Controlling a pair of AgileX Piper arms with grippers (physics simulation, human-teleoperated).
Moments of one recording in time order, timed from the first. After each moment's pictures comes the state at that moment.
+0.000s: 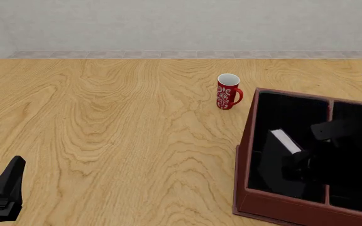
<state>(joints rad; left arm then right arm) 0.00 0.01 0.00 0.00 0.00 0.29 0.92 -0.50 0.47 0.04</state>
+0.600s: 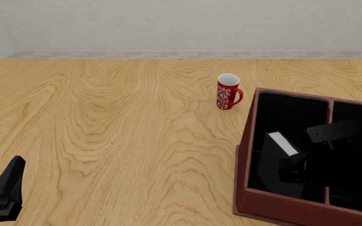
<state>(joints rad) 0.00 0.01 0.00 0.00 0.00 0.29 0.95 -0.47 0.44 0.05</state>
